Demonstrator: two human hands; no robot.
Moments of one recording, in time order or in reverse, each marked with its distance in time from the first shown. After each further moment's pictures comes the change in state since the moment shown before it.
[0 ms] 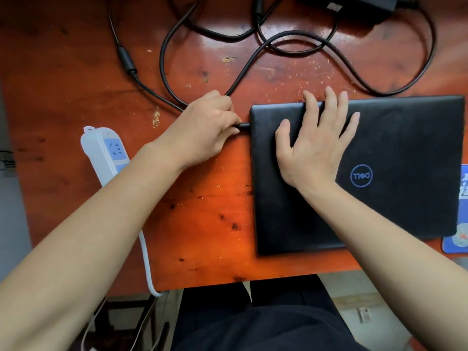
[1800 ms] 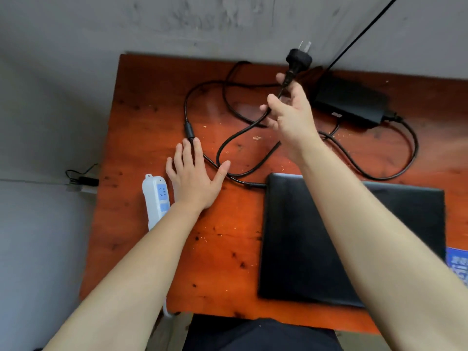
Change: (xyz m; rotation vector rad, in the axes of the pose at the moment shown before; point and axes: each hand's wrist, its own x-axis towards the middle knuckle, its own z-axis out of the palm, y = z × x) left_hand -0.040 -0.017 0.002 0.181 0.127 -0.993; right_hand 0.147 -0.111 -0.070 1.460 -0.516 0.219
